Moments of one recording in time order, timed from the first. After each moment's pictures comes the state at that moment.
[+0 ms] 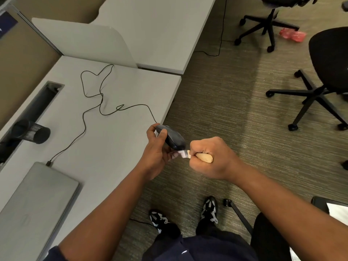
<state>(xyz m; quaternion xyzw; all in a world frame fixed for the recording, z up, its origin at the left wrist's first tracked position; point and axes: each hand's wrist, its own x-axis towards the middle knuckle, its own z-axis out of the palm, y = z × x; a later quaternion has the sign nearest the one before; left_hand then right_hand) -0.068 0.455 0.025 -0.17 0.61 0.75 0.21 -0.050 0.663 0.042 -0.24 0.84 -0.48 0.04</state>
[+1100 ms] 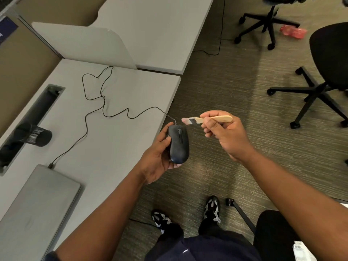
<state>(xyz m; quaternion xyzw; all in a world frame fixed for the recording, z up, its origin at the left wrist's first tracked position) -0.059 0.454 0.038 -0.16 0.56 0.76 0.30 -0.086 0.686 0.040 0.02 0.66 -0.75 0.08</state>
